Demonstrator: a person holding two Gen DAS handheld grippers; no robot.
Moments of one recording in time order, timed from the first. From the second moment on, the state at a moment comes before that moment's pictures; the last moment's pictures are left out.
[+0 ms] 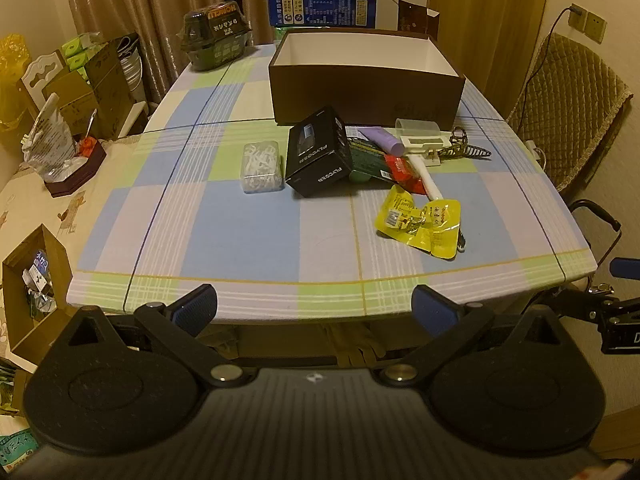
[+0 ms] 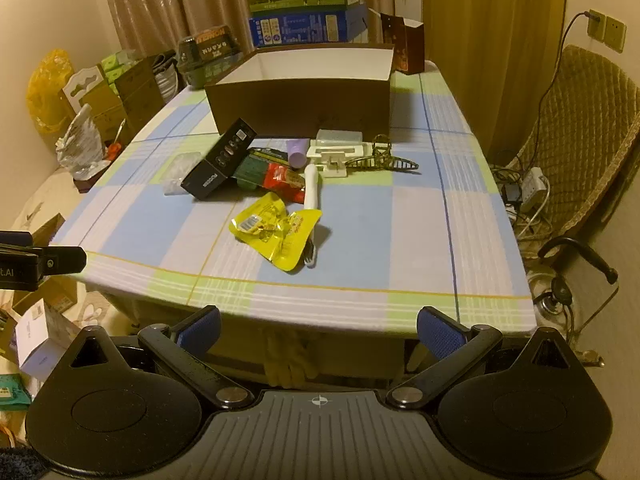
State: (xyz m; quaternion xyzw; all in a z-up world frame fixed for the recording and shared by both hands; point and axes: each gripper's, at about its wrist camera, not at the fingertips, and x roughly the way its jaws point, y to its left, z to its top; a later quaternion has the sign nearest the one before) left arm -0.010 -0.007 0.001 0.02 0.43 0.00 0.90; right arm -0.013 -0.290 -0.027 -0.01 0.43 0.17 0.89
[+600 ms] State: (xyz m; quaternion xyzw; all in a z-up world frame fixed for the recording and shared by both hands) left arm -0.007 -0.010 -0.003 0.02 0.44 0.00 0.90; right arm -0.010 -0.291 -0.030 -0.01 0.43 0.17 0.89
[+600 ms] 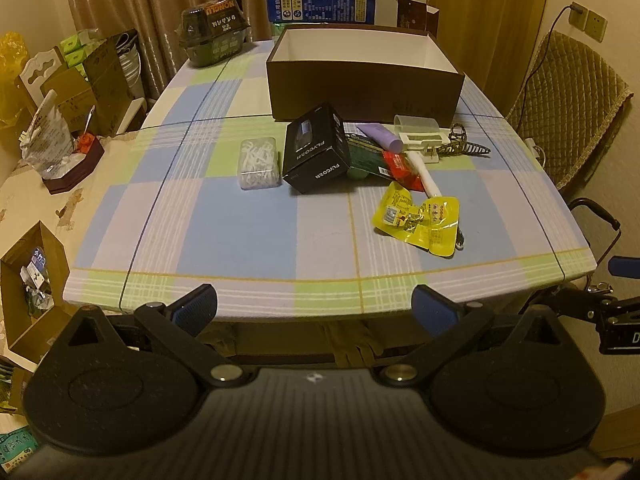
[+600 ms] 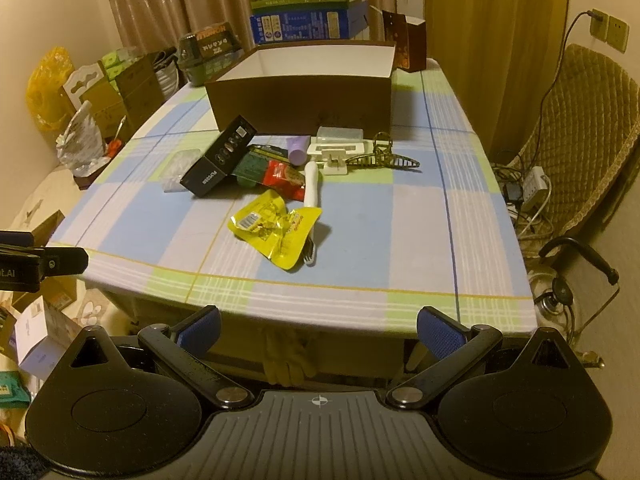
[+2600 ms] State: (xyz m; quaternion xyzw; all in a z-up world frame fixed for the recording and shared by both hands) left arm 0.015 -0.024 -0.014 0.02 0.46 -0.01 0.89; right arm 0.009 -0.295 -0.035 -0.01 0.43 0.18 0.88
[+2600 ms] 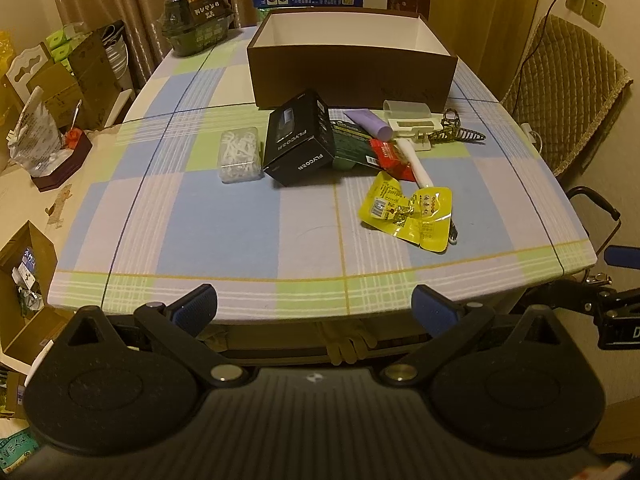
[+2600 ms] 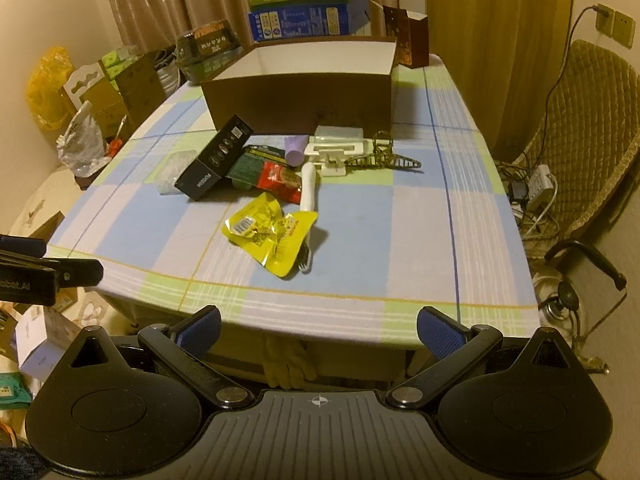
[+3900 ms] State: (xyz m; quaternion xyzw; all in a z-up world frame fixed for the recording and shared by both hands) left arm 0.127 0.059 -0.041 -0.01 0.47 0.00 0.88; right arm 0.126 -0.251 -0.066 0.04 0.43 0.17 0.88
